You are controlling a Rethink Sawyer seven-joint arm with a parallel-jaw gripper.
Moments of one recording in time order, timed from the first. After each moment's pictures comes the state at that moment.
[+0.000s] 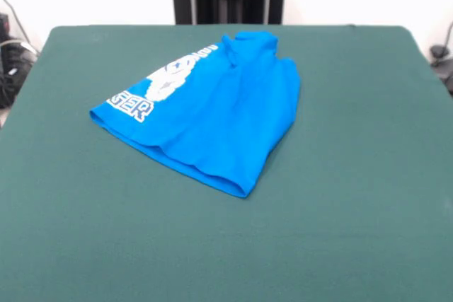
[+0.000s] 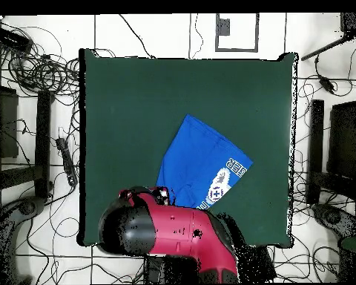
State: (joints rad) arm -0.05 -1.08 -0.01 2.03 0.00 0.57 1.57
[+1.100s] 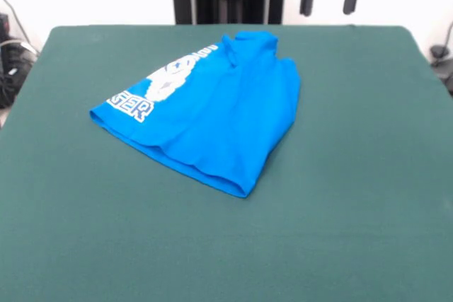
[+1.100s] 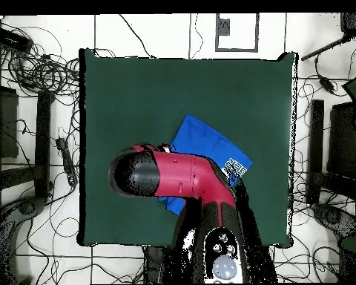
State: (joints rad) arm -0.04 -0.84 -0.01 1.73 0.00 0.57 1.57
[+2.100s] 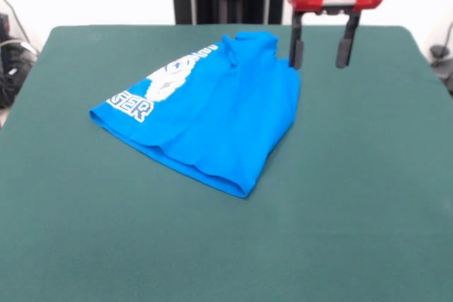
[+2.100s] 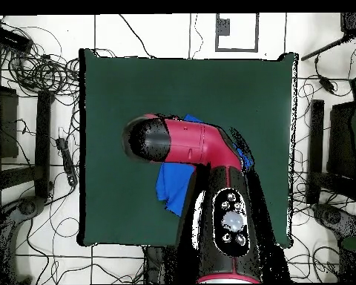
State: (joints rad) arm -0.06 -0.69 -0.01 1.53 0.00 0.57 1.57
